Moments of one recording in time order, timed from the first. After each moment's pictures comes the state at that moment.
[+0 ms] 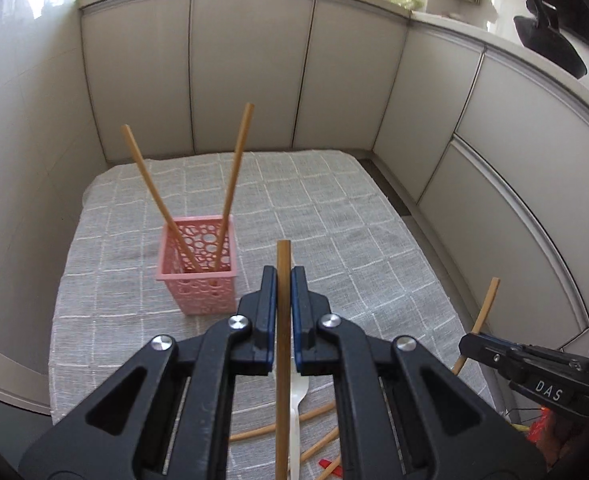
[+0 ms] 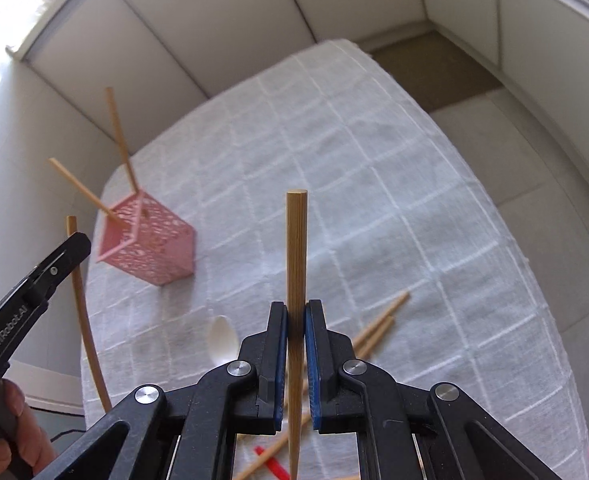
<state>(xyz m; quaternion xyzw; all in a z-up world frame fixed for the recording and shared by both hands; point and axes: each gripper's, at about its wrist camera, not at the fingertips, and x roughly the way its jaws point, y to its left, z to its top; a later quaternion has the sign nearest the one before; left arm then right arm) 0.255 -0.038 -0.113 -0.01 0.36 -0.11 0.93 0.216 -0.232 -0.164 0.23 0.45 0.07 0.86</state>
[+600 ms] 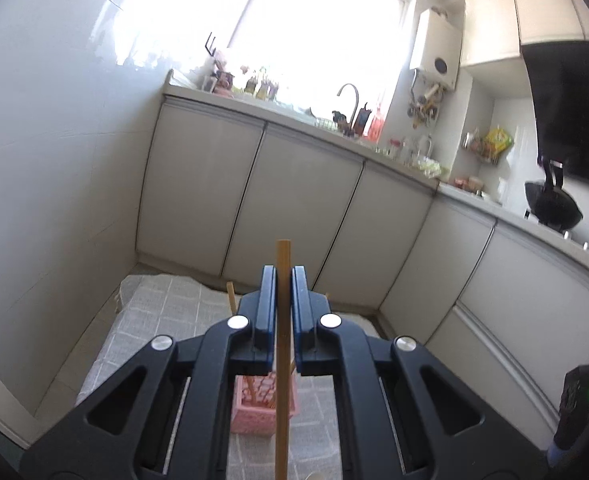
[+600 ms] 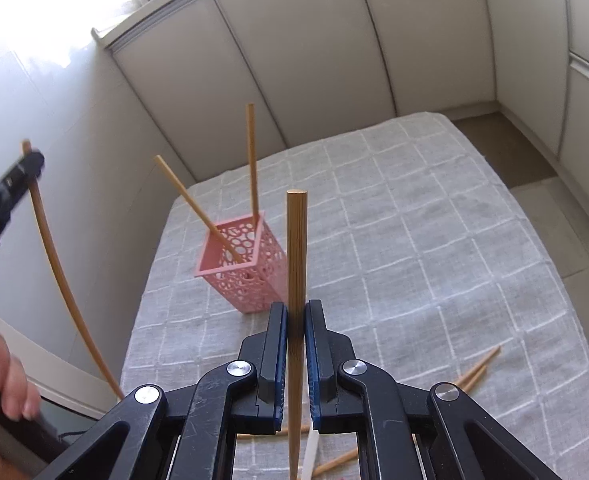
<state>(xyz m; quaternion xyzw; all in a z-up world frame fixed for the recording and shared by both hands) 0.244 0.062 -0.058 -0.16 0.11 -0.06 0.98 0.217 -0.150 -0.117 0.16 0.37 0.12 0.91</state>
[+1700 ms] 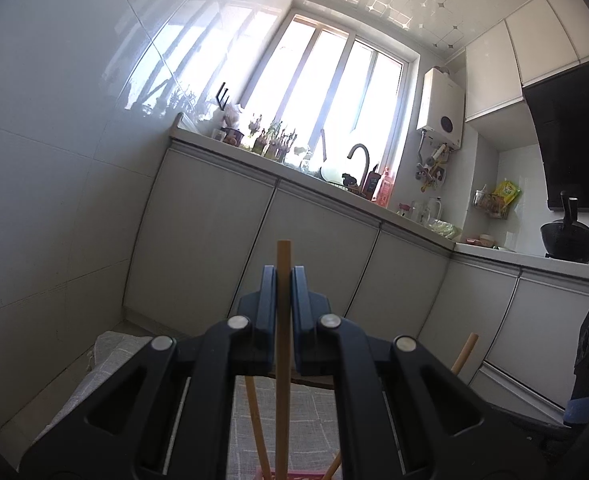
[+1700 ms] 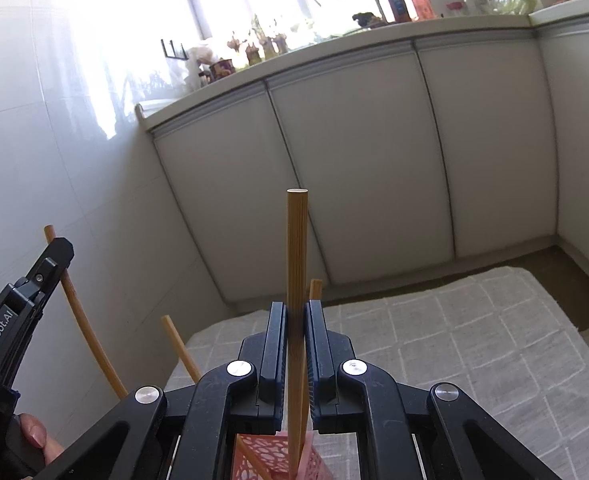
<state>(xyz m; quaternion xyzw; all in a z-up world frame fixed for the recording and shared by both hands) 0.309 0.079 -0.108 -0.18 -0.02 -0.04 0.98 0.343 -0.098 -0.121 0.15 0.18 0.15 0.96</state>
